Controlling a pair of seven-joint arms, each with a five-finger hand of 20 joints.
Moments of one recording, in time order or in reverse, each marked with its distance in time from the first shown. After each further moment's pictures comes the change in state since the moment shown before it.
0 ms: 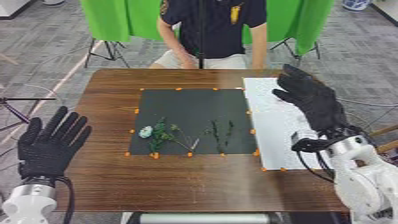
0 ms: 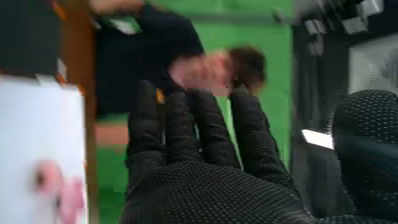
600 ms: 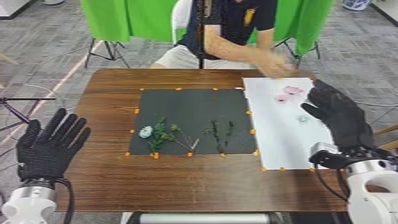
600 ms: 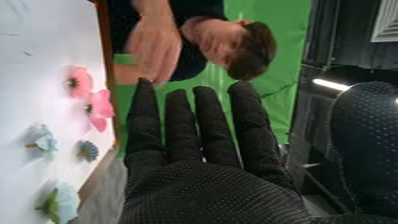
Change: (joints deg) left arm 0.5 -1.1 -0.2 -0.1 0.0 -0.1 0.1; right arm -9.3 -2.9 6.6 -2.8 -1.4 6.1 -0.7
